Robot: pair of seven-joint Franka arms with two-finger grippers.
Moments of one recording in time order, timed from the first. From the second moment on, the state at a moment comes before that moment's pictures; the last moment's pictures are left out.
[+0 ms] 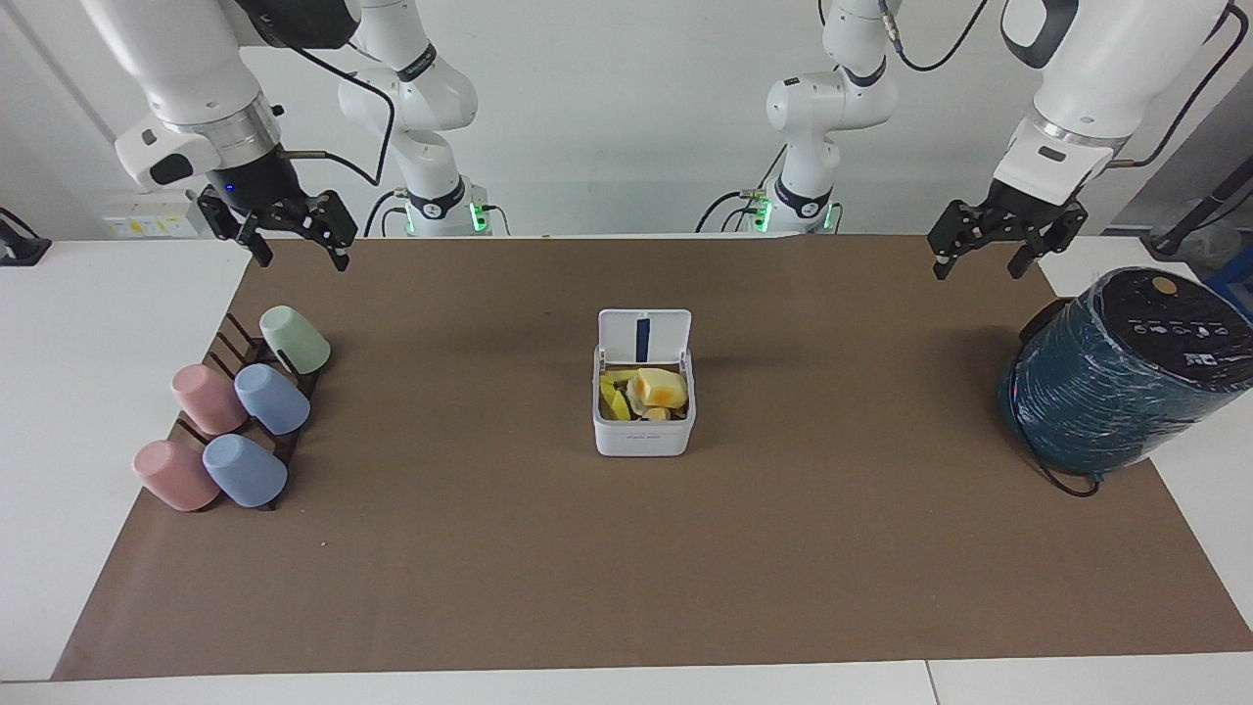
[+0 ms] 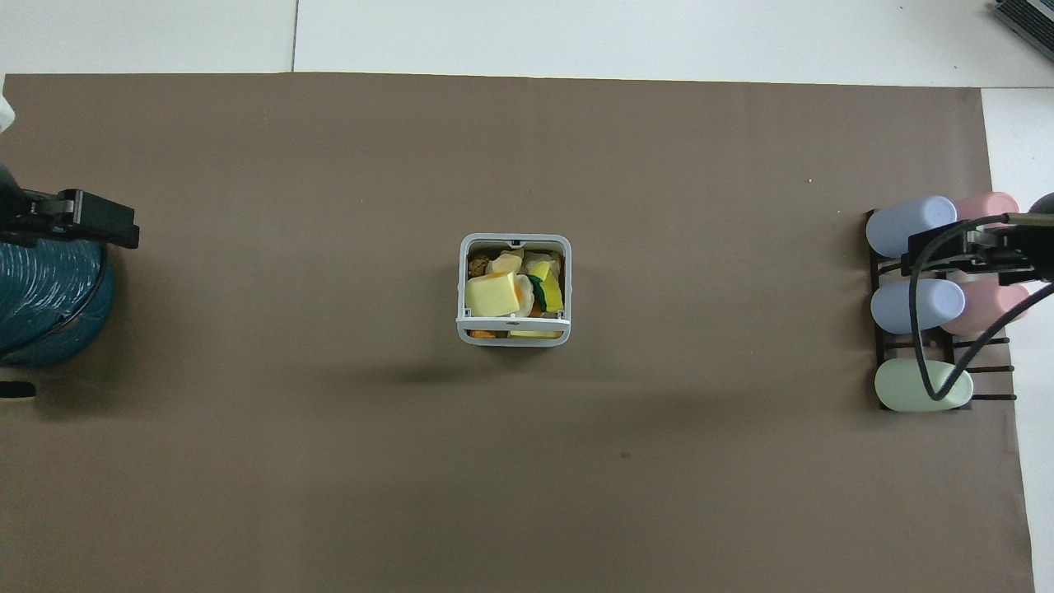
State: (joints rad) left arm 0.05 0.04 -0.13 -1.49 0.01 1.57 -0.02; right arm -0.04 -0.03 0.05 -1.58 0.00 1.57 0.12
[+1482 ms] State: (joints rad) left arm -0.26 -0.13 -0.16 -1.89 -0.06 1.86 -0.68; right arm -0.04 -0.03 0.05 -1.58 0.00 1.57 0.12
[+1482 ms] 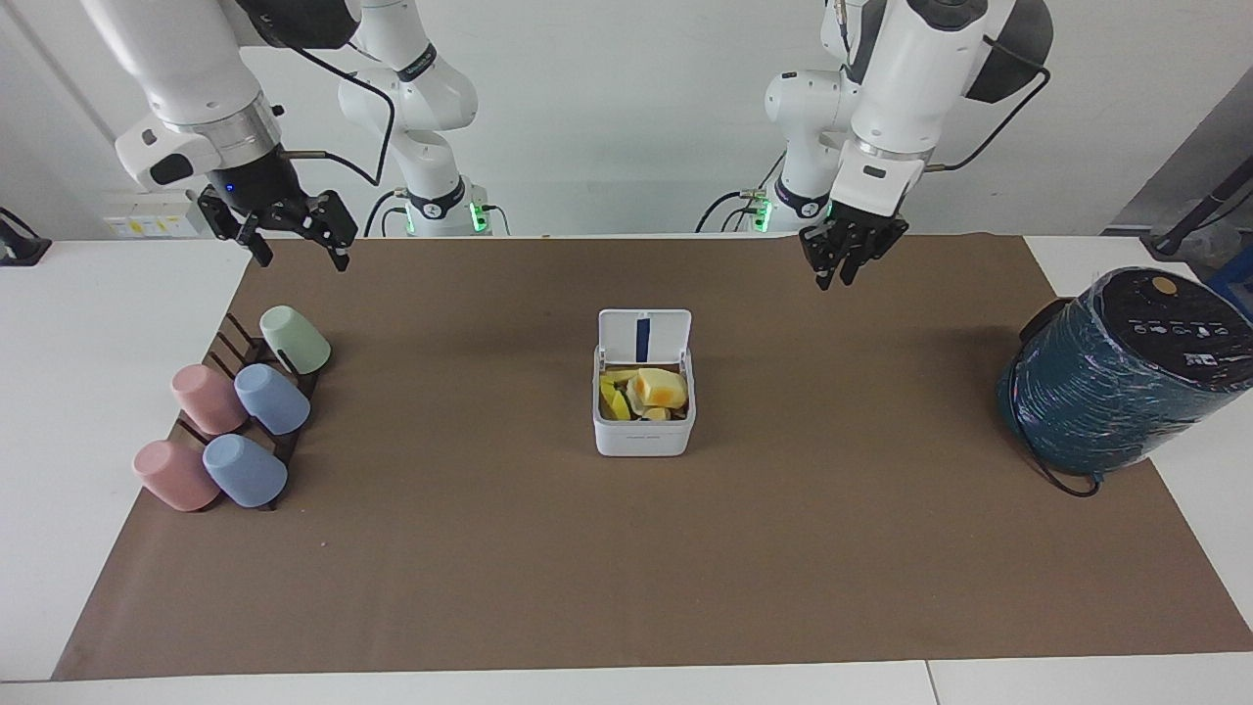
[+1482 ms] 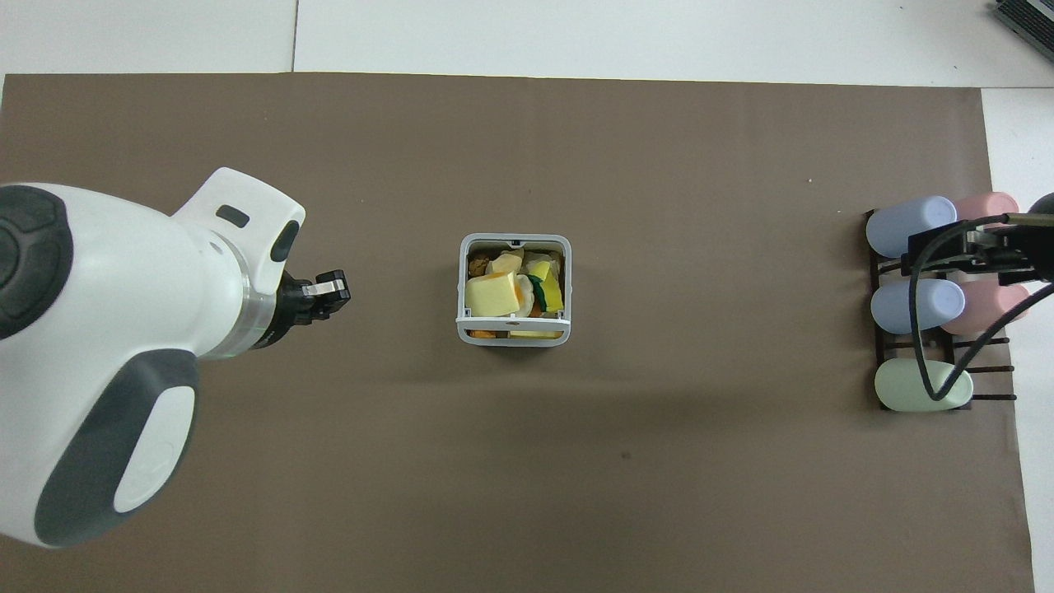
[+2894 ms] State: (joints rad) left arm -0.57 -0.03 -0.15 -2.14 -0.13 2.54 -1.09; right arm -0.04 -0.03 0.05 -1.58 0.00 1.57 0.12
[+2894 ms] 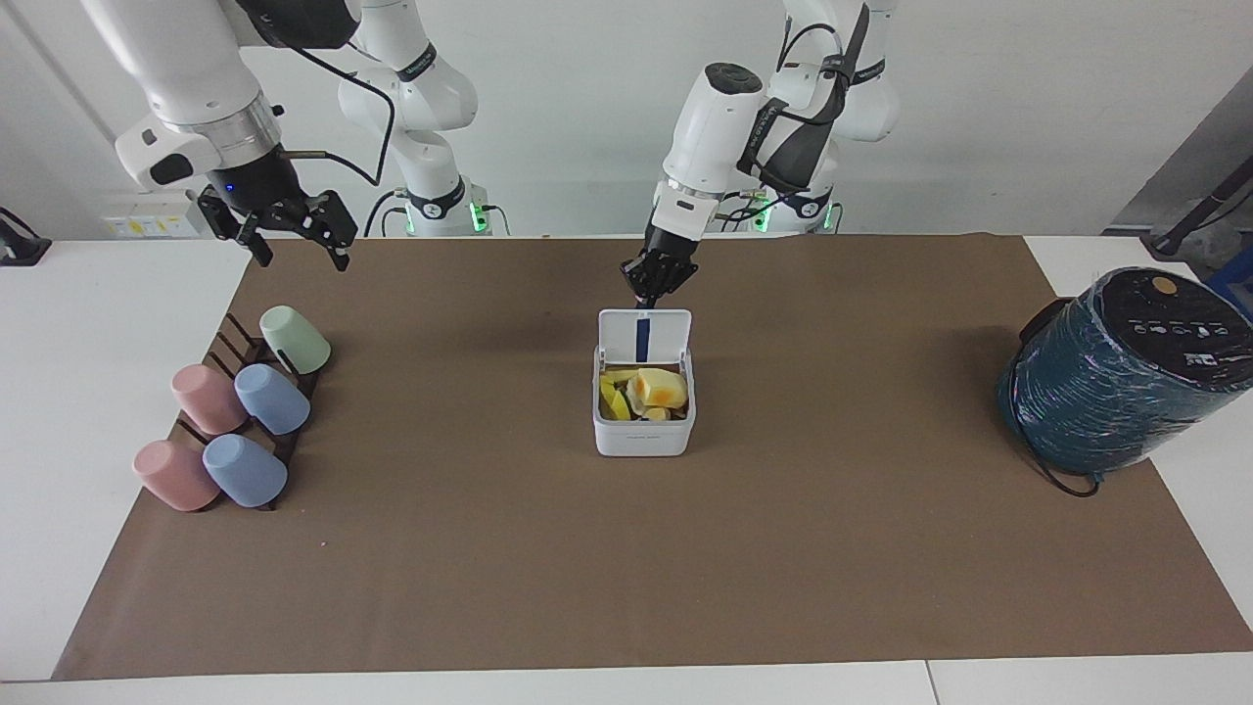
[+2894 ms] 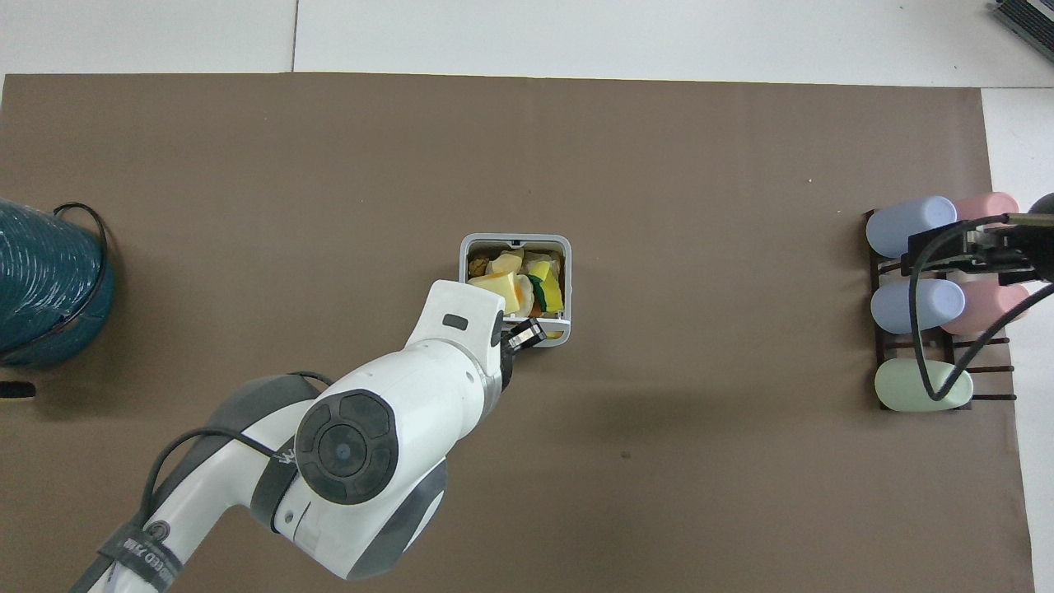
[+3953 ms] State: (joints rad) left arm -0.51 0.20 -0.14 -2.05 -0.18 2.82 -1.10; right arm -0.04 -0.03 0.05 -1.58 0.00 1.57 0.12
